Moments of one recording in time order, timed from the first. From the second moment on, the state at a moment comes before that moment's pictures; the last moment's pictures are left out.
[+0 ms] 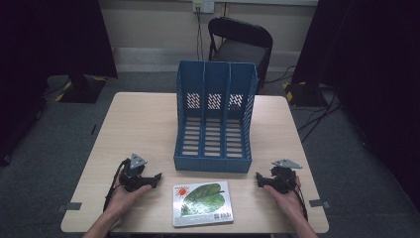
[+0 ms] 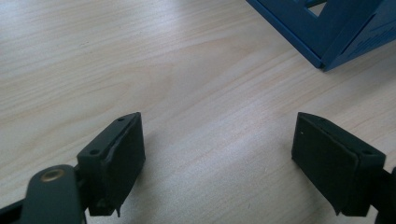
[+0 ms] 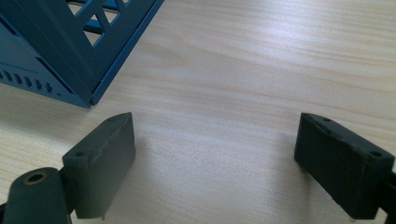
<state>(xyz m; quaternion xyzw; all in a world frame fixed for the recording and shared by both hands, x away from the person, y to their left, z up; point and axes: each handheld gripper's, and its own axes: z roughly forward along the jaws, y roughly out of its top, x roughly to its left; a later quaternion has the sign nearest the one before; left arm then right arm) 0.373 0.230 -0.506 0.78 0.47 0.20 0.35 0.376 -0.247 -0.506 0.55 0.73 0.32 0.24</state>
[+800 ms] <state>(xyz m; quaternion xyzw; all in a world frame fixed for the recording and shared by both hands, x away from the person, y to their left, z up) 0.350 0.221 -0.483 0.78 0.46 0.11 0.41 0.356 -0.233 -0.482 0.50 0.74 0.38 0.22</state>
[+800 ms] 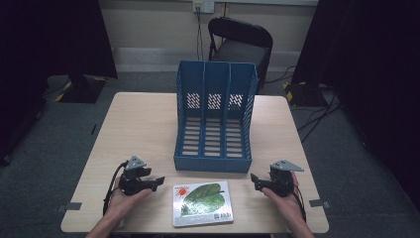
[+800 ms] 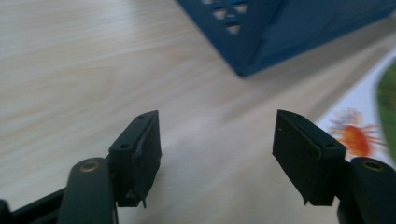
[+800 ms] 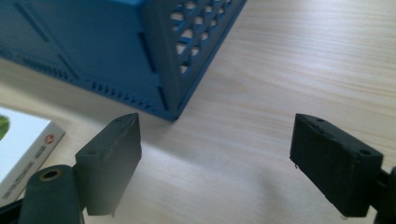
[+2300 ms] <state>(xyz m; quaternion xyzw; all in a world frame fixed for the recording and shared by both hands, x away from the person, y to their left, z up) 0.345 0.190 -0.488 0.82 0.42 0.04 0.38 0.290 -0.150 -0.491 0.30 0.87 0.40 0.08</state>
